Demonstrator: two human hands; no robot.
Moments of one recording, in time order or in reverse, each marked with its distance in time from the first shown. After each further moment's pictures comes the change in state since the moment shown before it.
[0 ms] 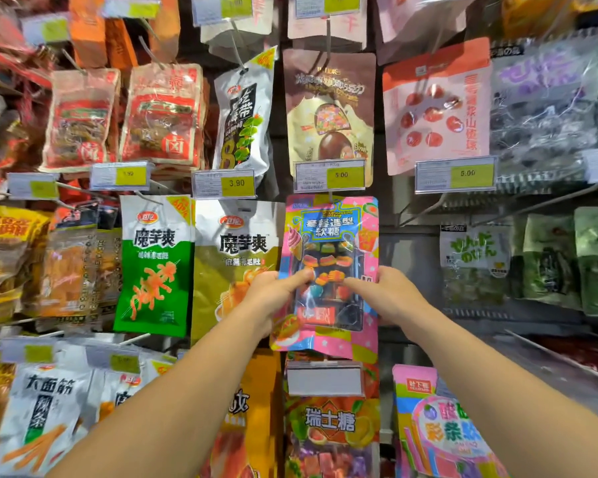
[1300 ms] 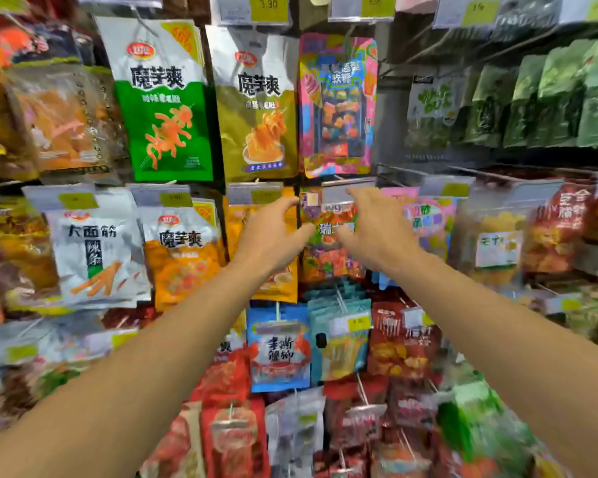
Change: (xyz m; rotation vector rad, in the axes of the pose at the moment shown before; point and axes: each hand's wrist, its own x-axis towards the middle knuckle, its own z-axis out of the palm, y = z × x) left_hand -0.164 -0.058 -0.124 0.771 -0.239 0.401; right_hand -0.214 -0.048 0.092 -0.729 0.066 -0.038
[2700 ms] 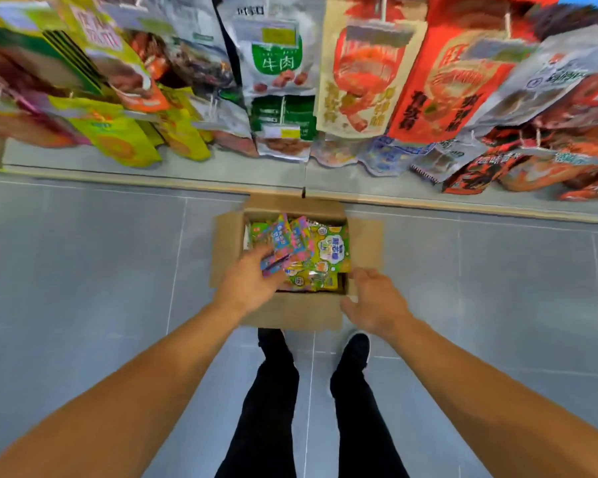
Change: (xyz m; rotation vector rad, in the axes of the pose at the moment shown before) left_hand -0.581 -0.518 -0.052 -0.025 -0.817 -0.974; right_hand -0.529 -0.334 0.430 0.058 -1.432 0.342
